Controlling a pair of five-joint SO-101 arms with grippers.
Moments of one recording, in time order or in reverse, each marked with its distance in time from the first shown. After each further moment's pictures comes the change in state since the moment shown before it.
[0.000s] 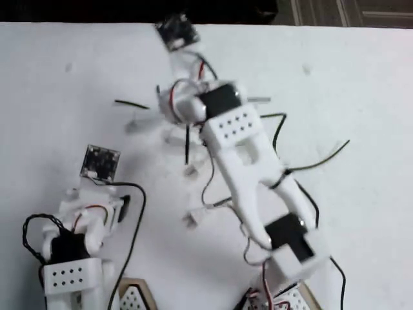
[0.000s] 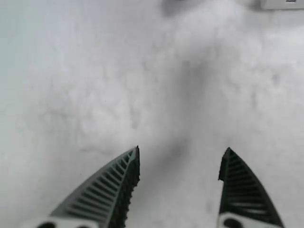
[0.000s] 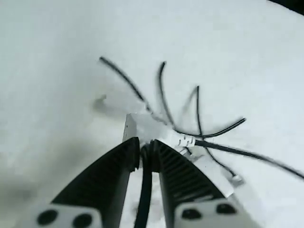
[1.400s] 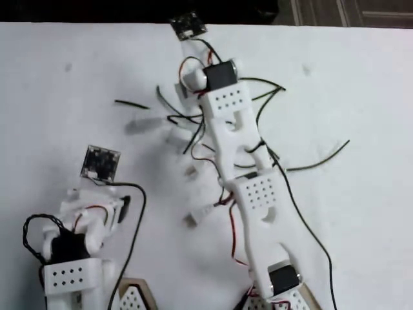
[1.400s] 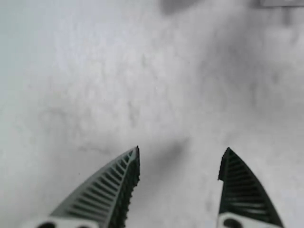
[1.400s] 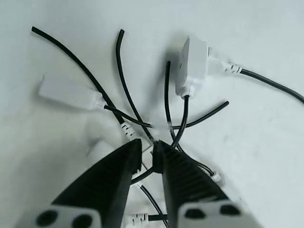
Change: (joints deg) left arm 0.0 0.0 0.3 0.0 0.0; right arm 4.7 44.4 -62.2 31.6 4.0
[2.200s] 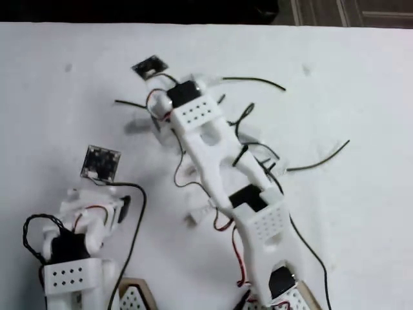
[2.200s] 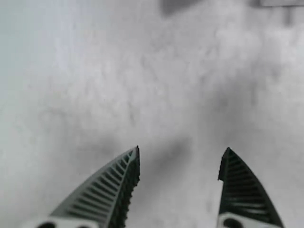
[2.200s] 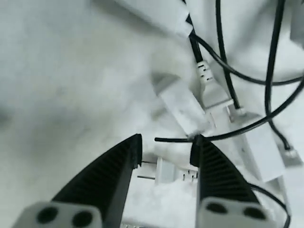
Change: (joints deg) left arm 0.0 0.0 0.0 0.0 -0.2; right arm -10.1 -20.8 46.7 -12.6 3.7
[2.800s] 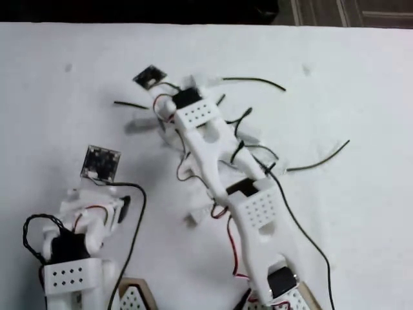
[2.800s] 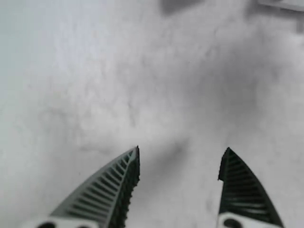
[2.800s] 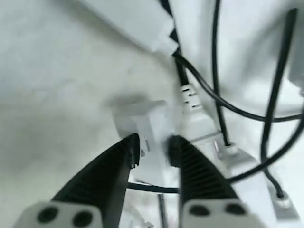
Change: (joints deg) left arm 0.0 0.0 0.0 0.0 0.0; right arm 1.9 11.0 -0.4 -8.9 7.6
